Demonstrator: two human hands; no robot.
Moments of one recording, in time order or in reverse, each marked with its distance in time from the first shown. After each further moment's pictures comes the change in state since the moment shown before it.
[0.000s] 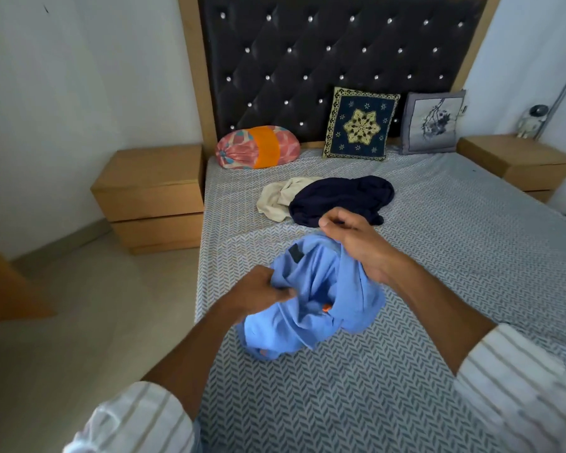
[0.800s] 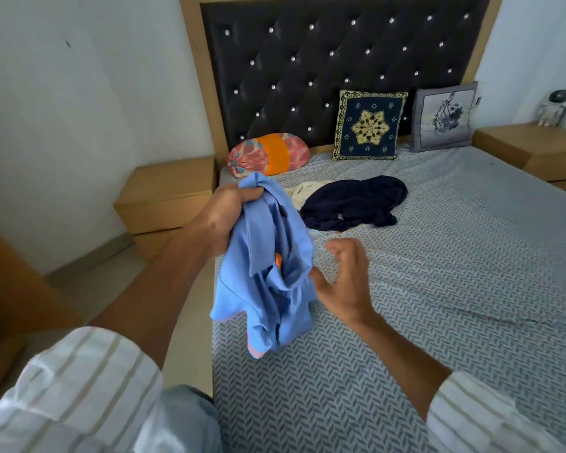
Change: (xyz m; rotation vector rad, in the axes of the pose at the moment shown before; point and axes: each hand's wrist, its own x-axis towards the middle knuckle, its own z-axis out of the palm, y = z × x) left_hand -0.014 0.117 -0.085 -0.519 0.236 -0.020; right_hand -0.016 0.086 0.053 -0.501 0.562 -0.608
